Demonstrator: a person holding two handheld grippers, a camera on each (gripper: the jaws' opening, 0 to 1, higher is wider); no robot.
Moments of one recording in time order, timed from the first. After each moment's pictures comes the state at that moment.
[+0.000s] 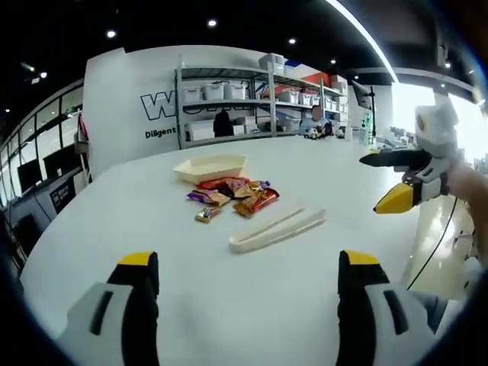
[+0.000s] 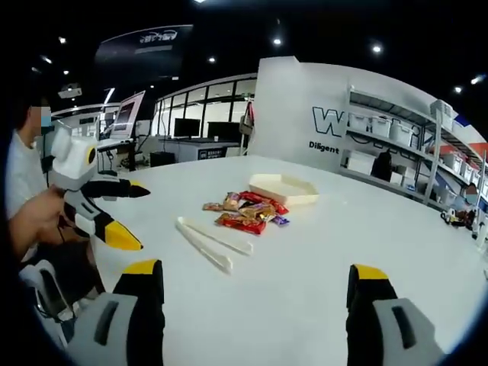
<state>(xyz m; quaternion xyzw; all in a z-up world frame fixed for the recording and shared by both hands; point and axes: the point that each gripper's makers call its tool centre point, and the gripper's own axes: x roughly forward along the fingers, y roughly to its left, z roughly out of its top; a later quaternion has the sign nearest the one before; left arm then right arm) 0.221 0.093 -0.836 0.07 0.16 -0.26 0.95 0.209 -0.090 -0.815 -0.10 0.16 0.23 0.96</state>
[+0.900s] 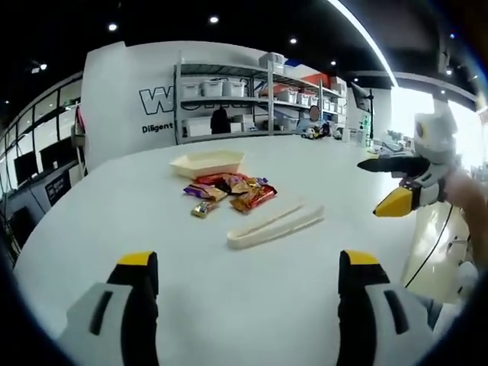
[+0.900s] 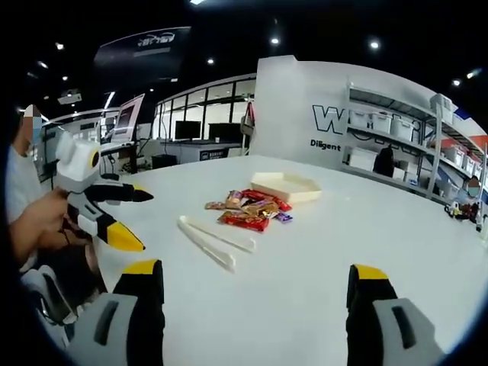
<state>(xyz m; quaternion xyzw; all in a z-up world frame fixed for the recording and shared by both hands) 0.223 0.094 -0.842 0.05 0.17 -0.27 0.94 0.209 -0.088 -0.822 -0.08 0.16 0.24 0.96</state>
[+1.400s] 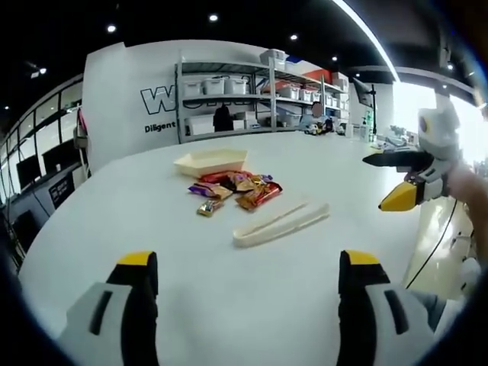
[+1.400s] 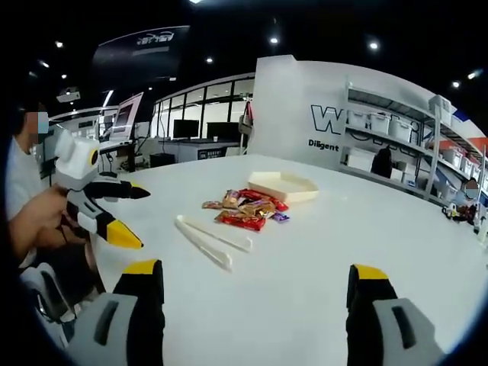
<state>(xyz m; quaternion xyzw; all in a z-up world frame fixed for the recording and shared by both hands) 0.225 0.099 -0.843 0.06 0.18 -0.26 0.95 0.209 -0.091 -0.820 -0.09 0.16 0.23 0.96</state>
